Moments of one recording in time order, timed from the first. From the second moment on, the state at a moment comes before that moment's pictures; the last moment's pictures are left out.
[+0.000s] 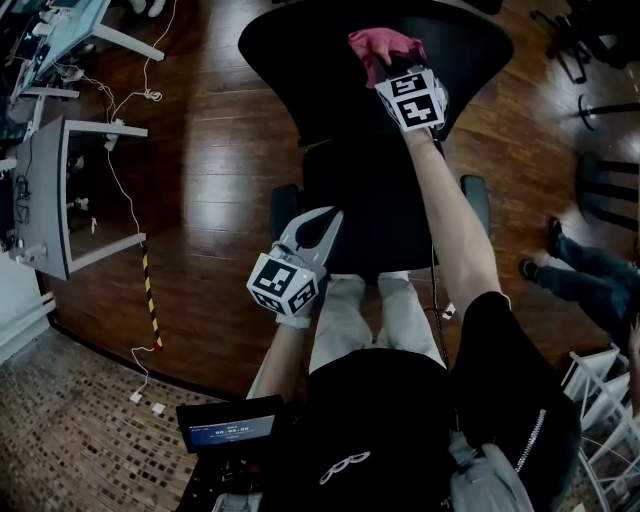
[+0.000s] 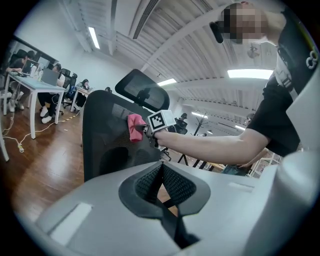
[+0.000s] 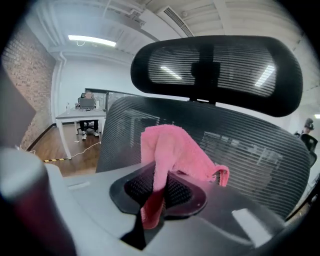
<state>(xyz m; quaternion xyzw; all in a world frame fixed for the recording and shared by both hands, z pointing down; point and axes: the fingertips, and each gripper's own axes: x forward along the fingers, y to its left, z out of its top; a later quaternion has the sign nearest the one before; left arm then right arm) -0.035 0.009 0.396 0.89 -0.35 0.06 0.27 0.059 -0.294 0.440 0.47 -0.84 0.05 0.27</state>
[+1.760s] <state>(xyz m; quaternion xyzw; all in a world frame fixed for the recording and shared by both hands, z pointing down) 0.002 0.031 0.406 0.90 -0.34 0.06 0.28 0.249 -0.264 0.483 0.61 -0.73 0.12 0.29</state>
